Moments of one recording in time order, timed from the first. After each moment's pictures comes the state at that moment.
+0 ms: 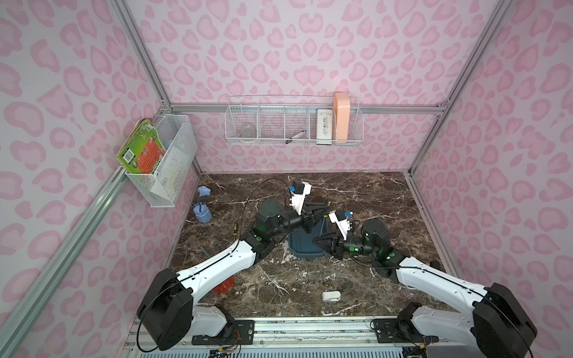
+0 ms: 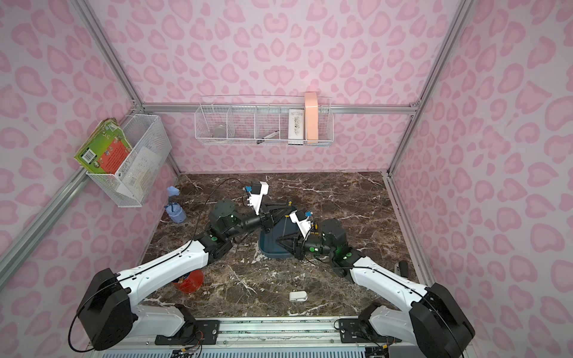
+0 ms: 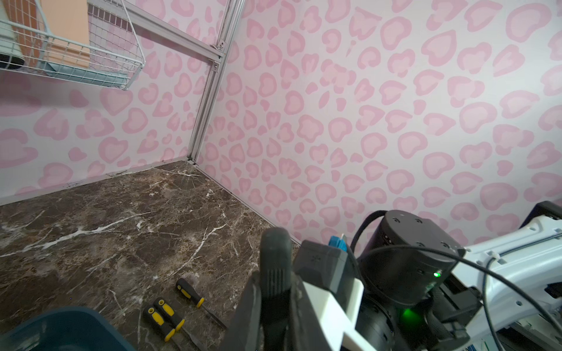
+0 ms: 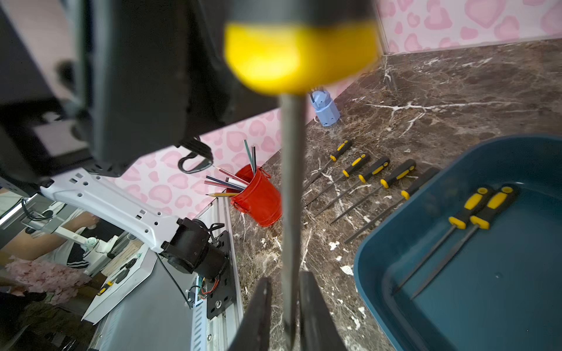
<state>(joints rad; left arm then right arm) -0.70 1.35 0.91 0.49 0.47 -0.47 0.69 1.19 0.57 0.42 -0.68 0.47</state>
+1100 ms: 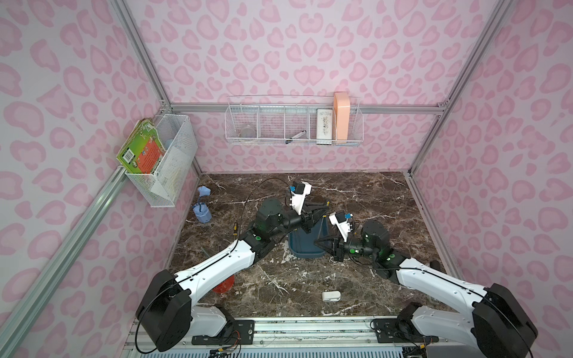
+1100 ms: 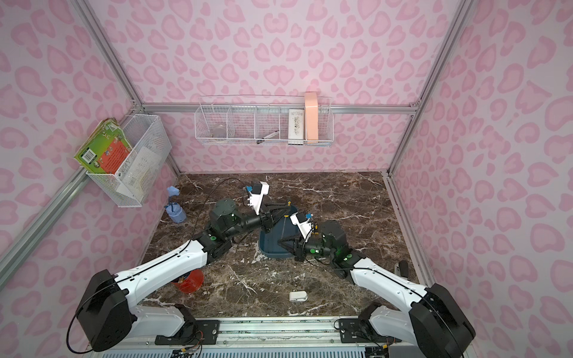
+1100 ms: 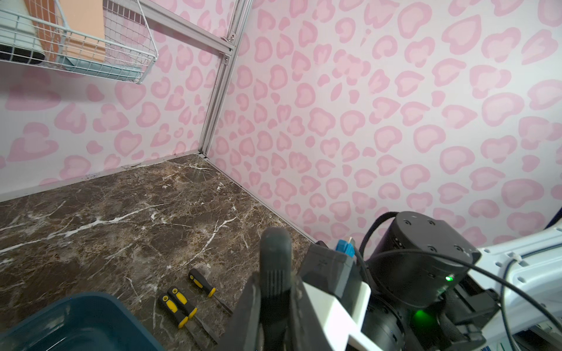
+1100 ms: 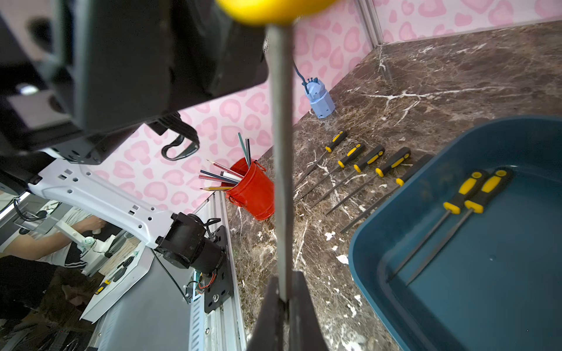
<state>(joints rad) -0.70 1.33 0.92 0.41 0.45 -0.44 0.68 1.16 0.56 0.37 -0.65 0.46</state>
